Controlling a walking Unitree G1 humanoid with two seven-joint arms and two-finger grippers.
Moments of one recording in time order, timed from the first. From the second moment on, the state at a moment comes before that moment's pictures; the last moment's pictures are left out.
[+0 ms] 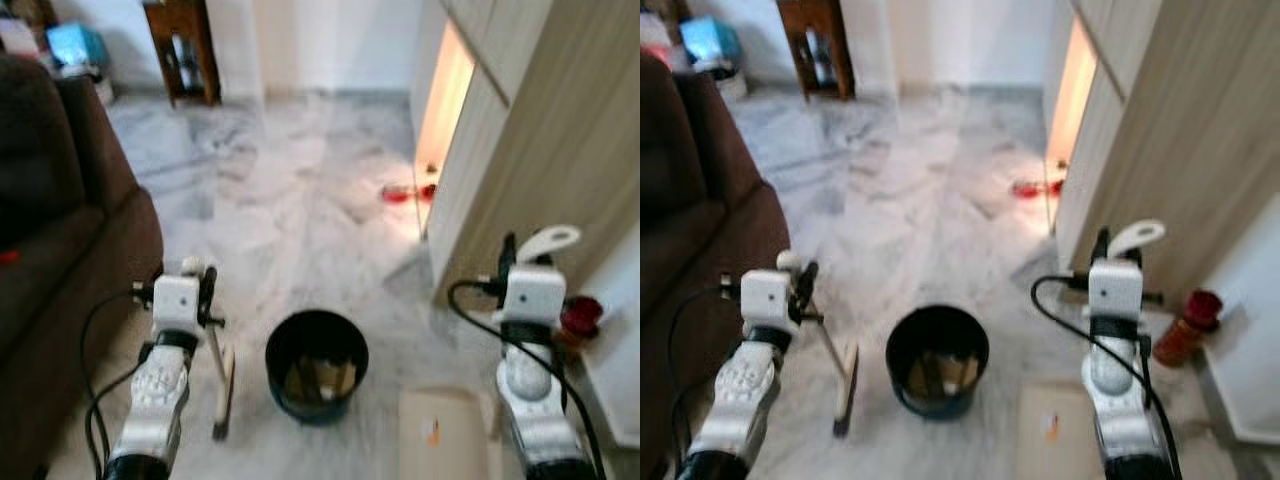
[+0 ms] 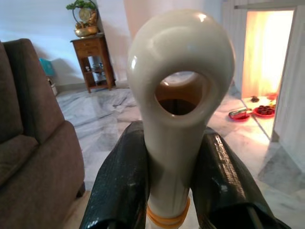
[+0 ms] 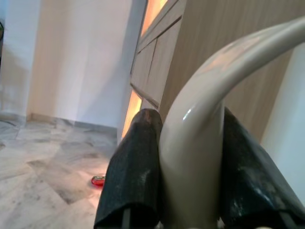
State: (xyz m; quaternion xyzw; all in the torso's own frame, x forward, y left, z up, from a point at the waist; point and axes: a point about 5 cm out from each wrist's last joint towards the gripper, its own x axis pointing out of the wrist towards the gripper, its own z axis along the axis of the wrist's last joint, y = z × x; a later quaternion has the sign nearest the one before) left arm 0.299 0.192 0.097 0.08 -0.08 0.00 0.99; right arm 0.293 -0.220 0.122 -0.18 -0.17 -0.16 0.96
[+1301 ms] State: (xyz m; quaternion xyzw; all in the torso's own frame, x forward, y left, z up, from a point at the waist) left arm 0.303 0.186 0.097 0.08 -0.08 -0.01 0.99; right arm 0.294 -0.214 0.110 -0.17 -0.15 -0.14 0.97
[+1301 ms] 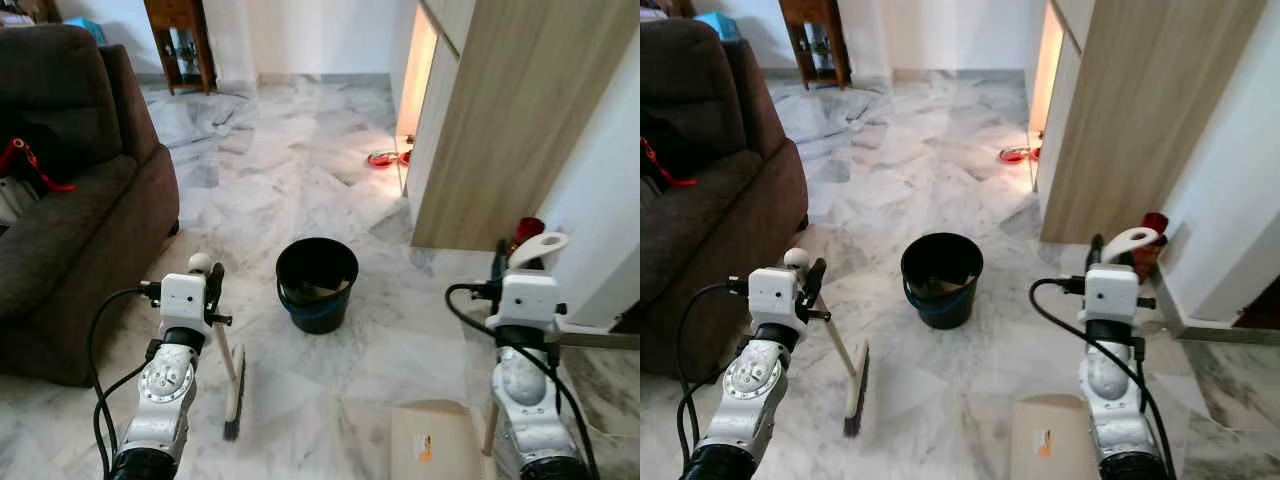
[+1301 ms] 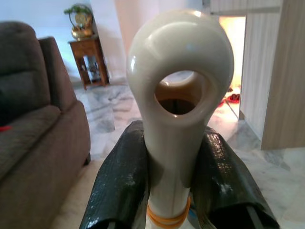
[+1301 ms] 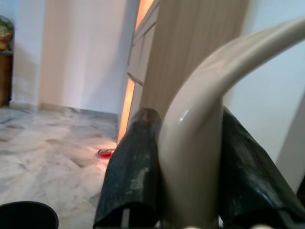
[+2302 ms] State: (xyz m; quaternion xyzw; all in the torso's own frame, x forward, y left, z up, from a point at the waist) left arm 0.337 0.178 0.114 0.08 -0.09 -0.03 0.99; right arm 0.304 -0.231 0.120 -0.11 -0.14 -0.19 0.97
